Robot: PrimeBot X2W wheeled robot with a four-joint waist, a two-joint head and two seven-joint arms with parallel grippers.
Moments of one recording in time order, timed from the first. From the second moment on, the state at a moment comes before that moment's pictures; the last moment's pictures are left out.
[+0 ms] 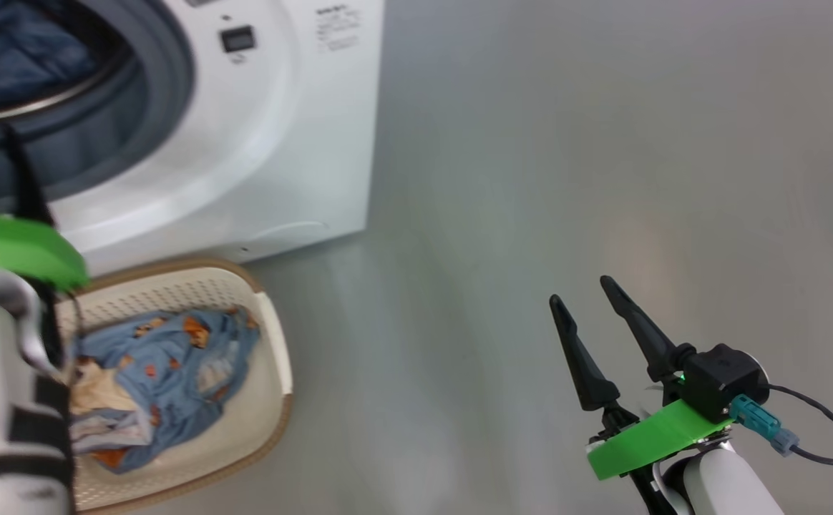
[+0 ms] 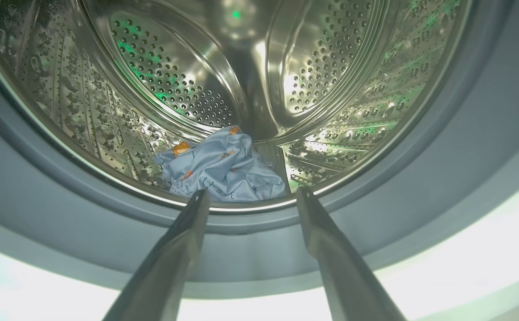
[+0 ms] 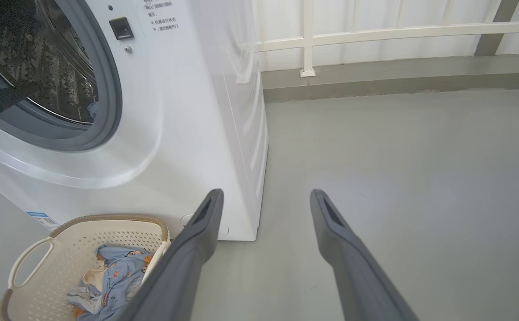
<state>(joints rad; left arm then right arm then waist) -0.78 0.17 0.17 0.72 -0.09 0.14 -0.26 -0.20 -0.07 0.18 0.15 0.21 0.13 -0.26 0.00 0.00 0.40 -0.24</state>
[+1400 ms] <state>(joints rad) 0.21 0.04 0.01 0.14 -0.24 0.15 -0.26 0.04 -0.09 0.09 0.15 0.21 0.13 -0.26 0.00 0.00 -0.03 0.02</state>
